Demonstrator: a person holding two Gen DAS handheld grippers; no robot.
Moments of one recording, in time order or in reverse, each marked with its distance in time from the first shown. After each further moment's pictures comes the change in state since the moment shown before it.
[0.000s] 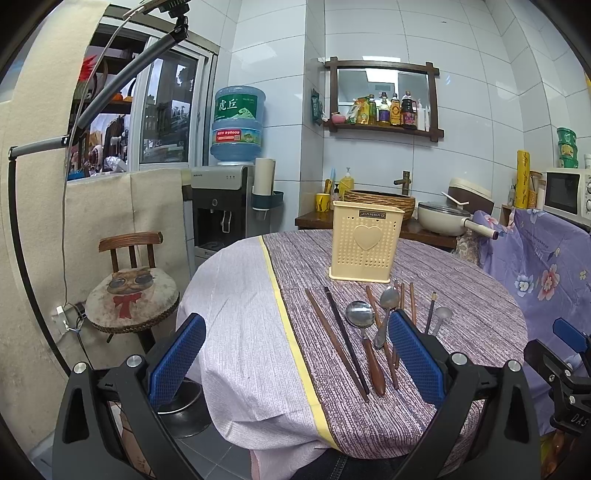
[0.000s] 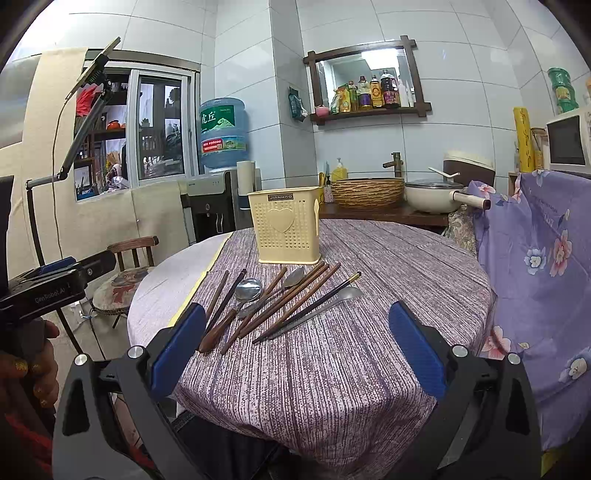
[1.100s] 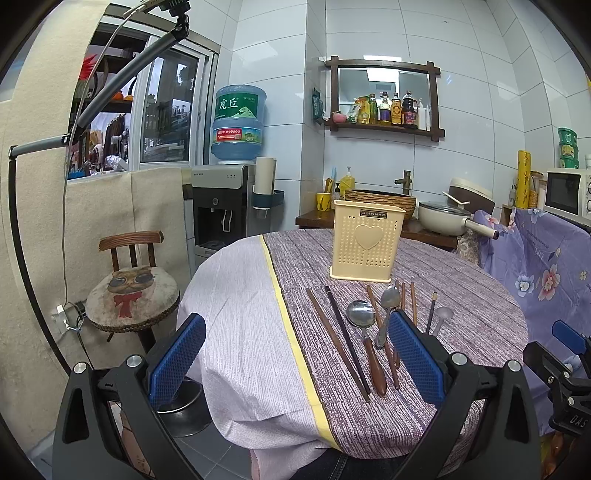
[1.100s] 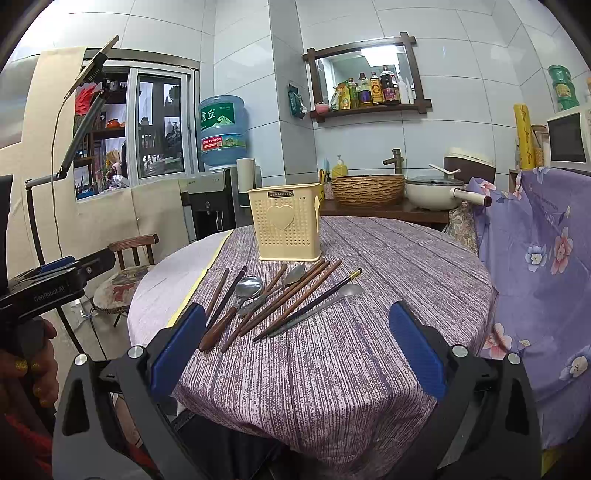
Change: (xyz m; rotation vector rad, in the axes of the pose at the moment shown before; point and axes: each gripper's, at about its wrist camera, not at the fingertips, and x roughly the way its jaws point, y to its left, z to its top) left arm 0.000 0.002 0.000 -0.004 0.001 0.001; right arm 0.003 0.002 0.000 0.002 0.010 0.000
